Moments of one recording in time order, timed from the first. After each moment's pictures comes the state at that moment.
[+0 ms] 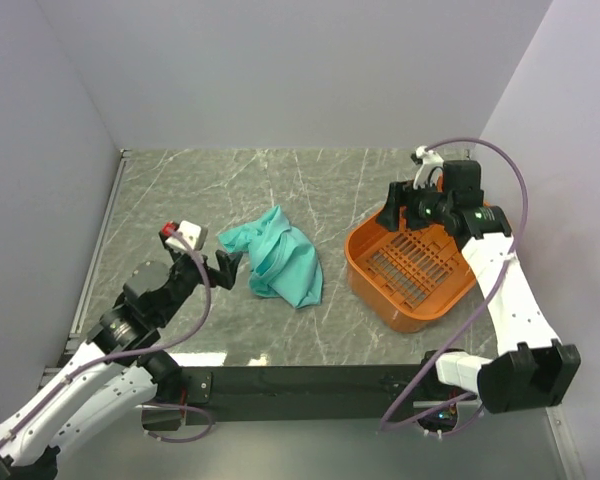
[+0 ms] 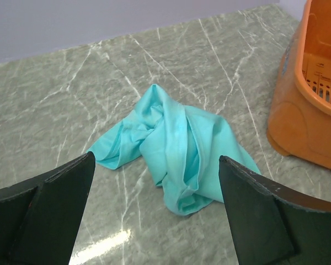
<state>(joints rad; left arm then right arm) -0.69 0.55 0.65 -0.21 -0.24 -0.09 0.08 1.18 1.19 -0.71 -0.45 -0.02</state>
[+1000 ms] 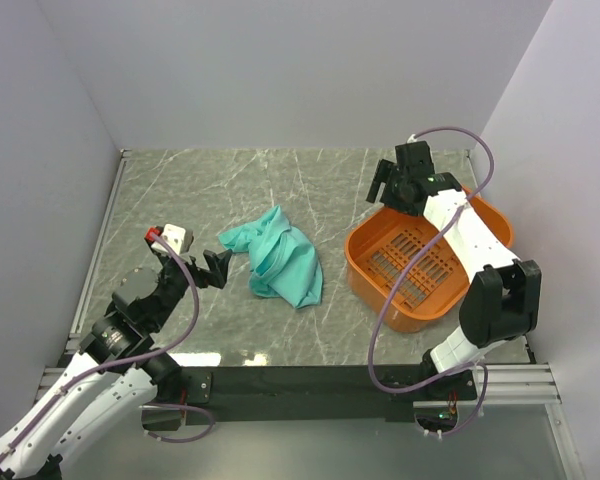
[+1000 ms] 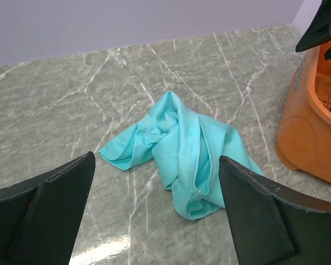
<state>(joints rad) -0.66 0.44 0.61 -0.24 -0.29 -0.12 0.22 1.58 1.38 -0.65 0.09 0.49</state>
